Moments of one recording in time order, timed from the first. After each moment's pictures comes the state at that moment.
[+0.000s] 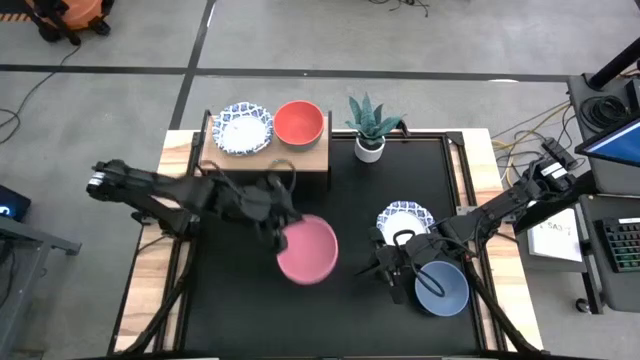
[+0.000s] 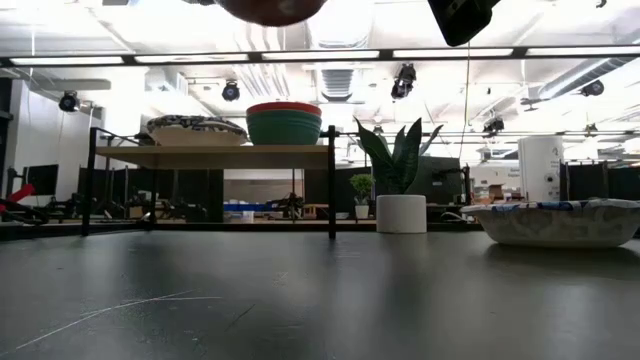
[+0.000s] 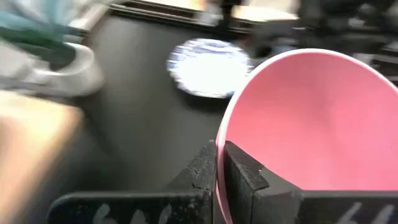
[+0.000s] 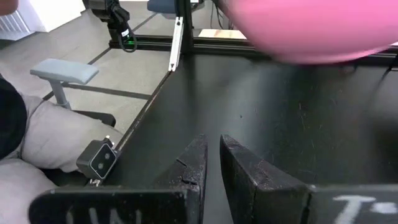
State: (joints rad) left arm -0.21 1.33 1.36 -0.68 -0.29 -0.33; right arm 0.46 1.32 0.78 0.22 0.11 0.14
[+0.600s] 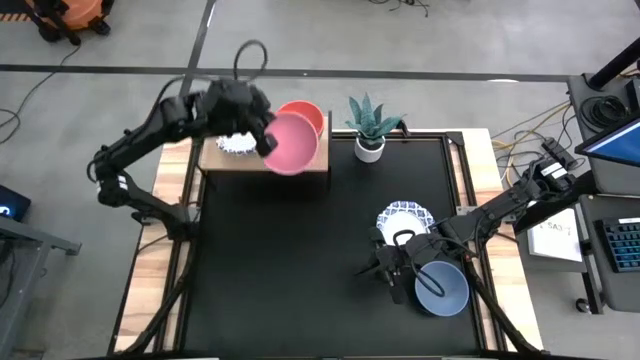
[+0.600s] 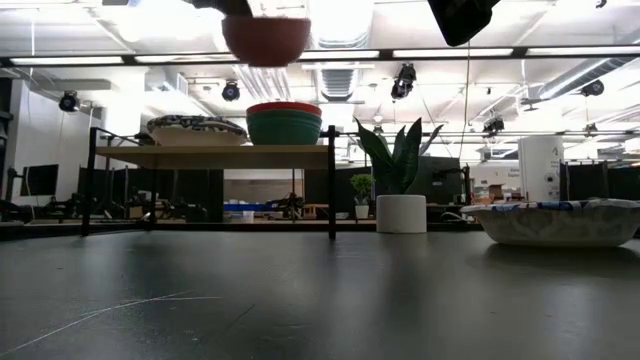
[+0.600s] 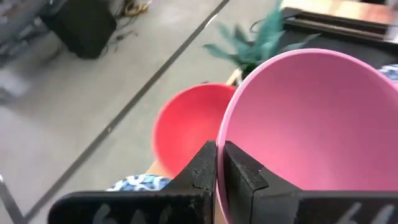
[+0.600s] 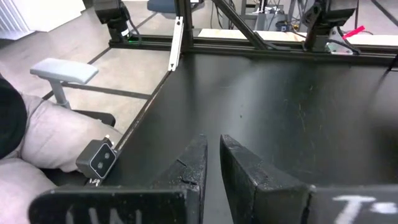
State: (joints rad) left arm 0.39 1.41 1.81 -1.06 -0.31 0.04; right arm 0.46 1.32 0.78 0.22 0.11 0.14
